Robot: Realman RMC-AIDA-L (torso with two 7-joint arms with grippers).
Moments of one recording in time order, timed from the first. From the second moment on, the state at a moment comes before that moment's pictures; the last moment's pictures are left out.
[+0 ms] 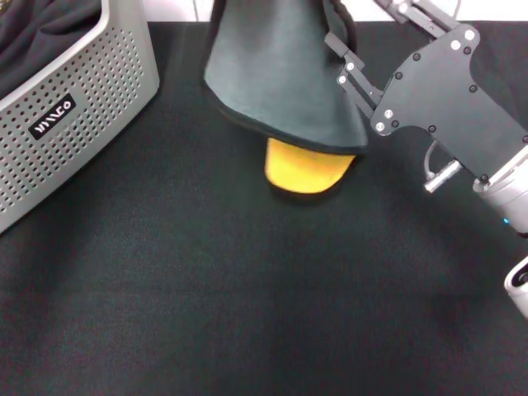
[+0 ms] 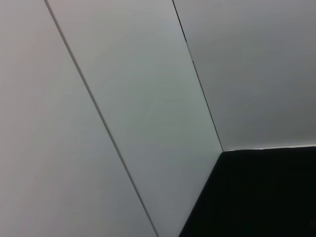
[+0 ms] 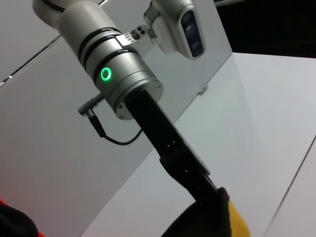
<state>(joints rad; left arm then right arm) -0.41 -2.10 1.24 1.96 2.08 1.34 -2.14 0.38 2.03 -2.15 -0.69 0.04 -1.32 -0.28</state>
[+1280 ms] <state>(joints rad) -0.32 -2.09 1.29 1.84 2.08 1.35 -2.07 0.36 2.02 -2.12 -0.71 0.04 -1.33 -0.09</state>
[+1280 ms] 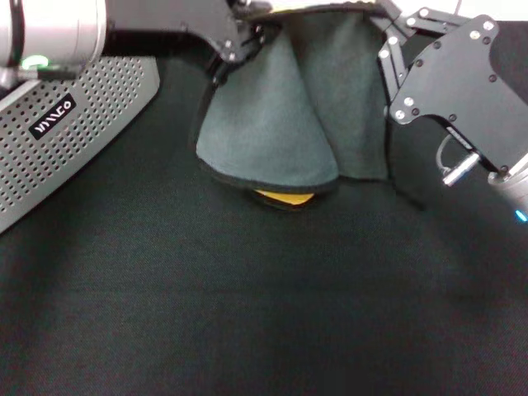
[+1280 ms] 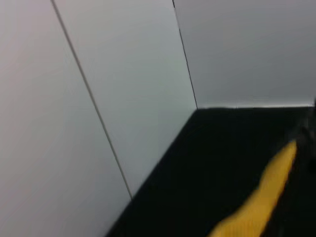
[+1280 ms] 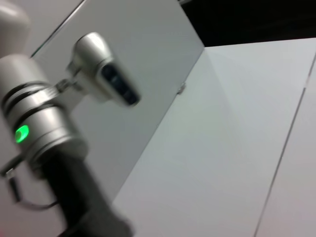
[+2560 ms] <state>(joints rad) -0.32 -2.08 1.30 1.43 1.95 1.42 -1.81 0.32 2.00 -1.79 -0.95 -0.26 -1.18 0.12</state>
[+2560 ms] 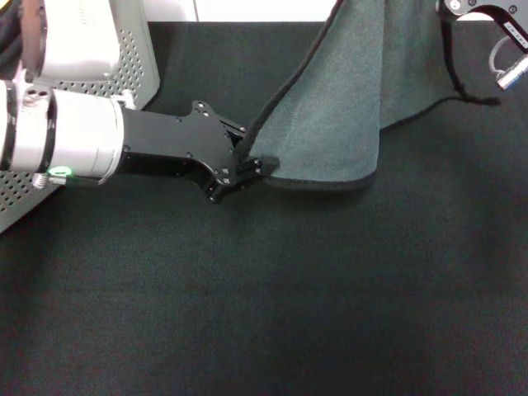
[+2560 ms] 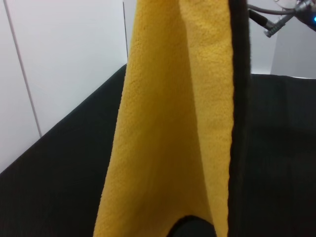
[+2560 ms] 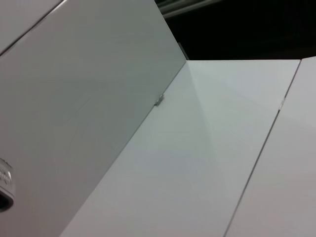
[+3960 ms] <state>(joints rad) -0.38 -2.09 1.21 1.33 1.96 1.51 -1.80 0.31 2.00 -1.79 -0.95 -0.26 -1.18 0.12</state>
